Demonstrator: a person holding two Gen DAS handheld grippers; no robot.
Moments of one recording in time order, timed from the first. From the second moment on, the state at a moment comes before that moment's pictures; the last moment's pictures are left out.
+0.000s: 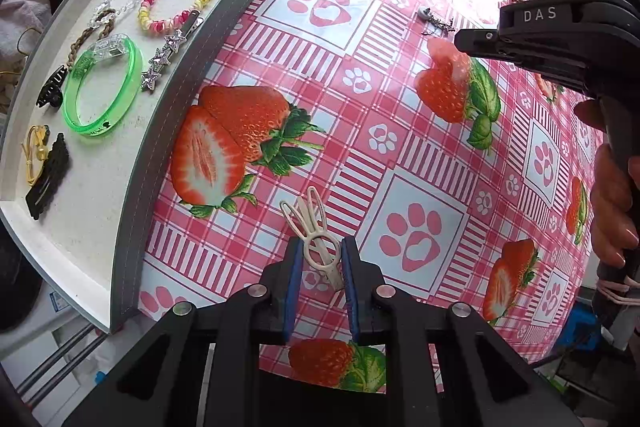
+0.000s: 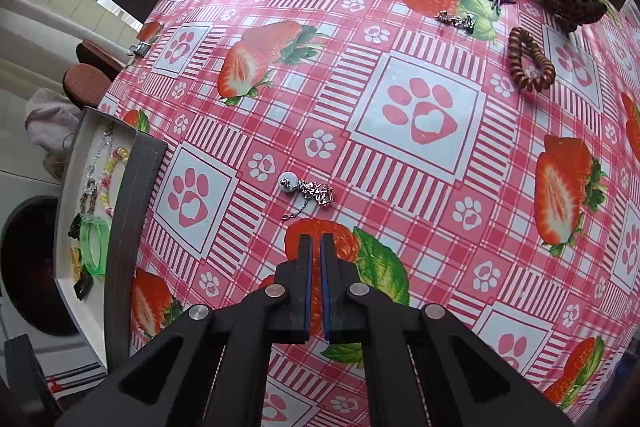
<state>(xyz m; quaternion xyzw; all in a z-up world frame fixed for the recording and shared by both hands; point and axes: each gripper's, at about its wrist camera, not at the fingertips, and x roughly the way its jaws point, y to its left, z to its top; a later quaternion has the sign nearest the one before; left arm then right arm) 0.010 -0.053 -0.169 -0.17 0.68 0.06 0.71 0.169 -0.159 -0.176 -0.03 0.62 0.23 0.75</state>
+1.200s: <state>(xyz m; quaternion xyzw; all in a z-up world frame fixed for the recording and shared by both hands) 0.011 -0.019 -0.068 -0.13 0.63 0.01 0.76 0.128 -0.183 -0.137 -0.01 0.63 0.25 0.73</state>
